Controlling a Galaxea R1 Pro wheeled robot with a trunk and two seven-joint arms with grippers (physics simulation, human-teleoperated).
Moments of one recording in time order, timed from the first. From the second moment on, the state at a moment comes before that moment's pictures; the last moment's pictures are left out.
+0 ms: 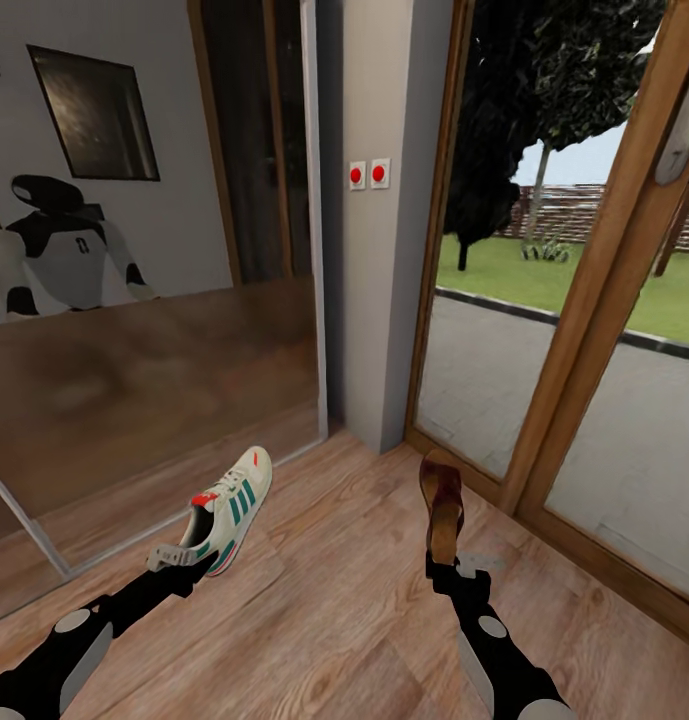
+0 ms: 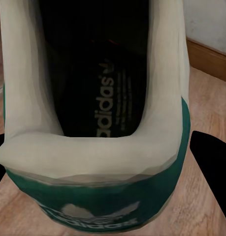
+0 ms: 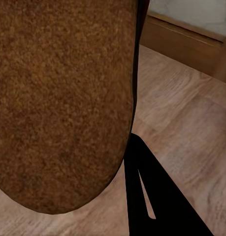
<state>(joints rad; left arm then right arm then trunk) -0.47 0.31 -0.08 -0.60 0.30 -0.18 -0.62 -0.50 0.09 -0.17 -0.50 0.08 -0.22 -0.07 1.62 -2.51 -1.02</state>
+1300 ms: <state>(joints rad) -0.47 0.31 -0.08 -0.60 0.30 -0.18 -0.62 -0.50 0.09 -0.17 -0.50 0.08 -0.22 -0.07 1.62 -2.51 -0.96</state>
